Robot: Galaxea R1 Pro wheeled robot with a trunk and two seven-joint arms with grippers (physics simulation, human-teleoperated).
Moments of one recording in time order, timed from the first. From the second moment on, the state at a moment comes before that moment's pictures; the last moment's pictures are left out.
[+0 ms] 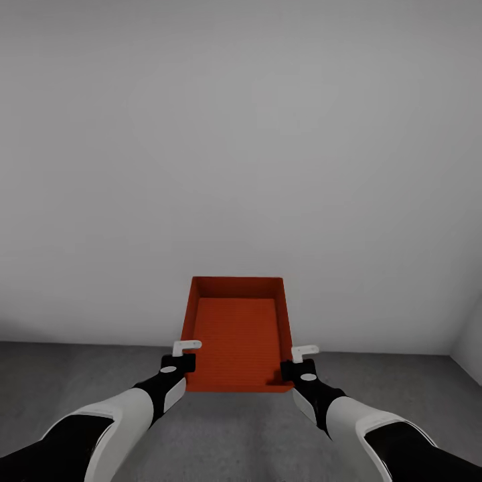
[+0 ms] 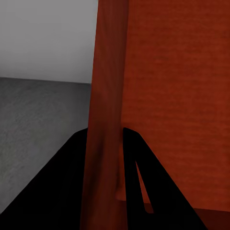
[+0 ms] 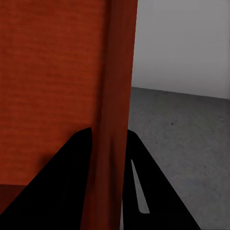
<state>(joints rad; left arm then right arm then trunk) -0.88 -0.11 -0.06 -0.01 0.06 -0.13 0.23 -0.84 0.13 0.20 -0.03 -0.06 -0.11 -0.20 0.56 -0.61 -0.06</state>
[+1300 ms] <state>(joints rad) -0.88 -0.11 -0.06 -0.01 0.06 -0.13 0.22 -0.84 0.13 0.20 -0.03 -0.06 -0.11 -0.21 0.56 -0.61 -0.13</state>
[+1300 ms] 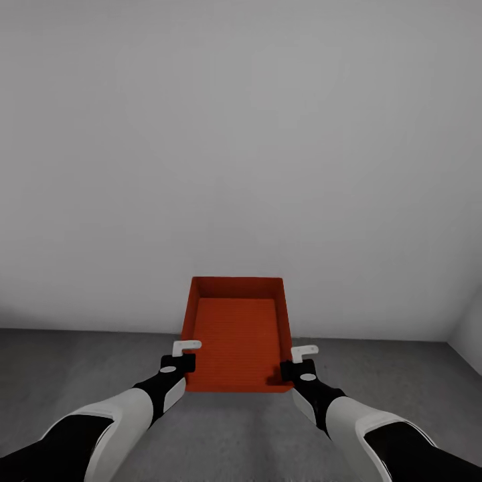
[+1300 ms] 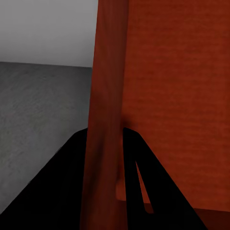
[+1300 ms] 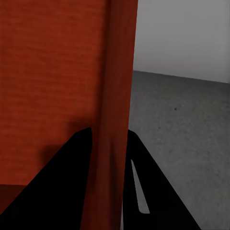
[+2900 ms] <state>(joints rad) -0.88 -0.11 -0.06 -0.02 0.06 -0.12 0.22 -0.84 0.13 0.20 -0.03 -0.06 -0.11 -0.20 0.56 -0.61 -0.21</state>
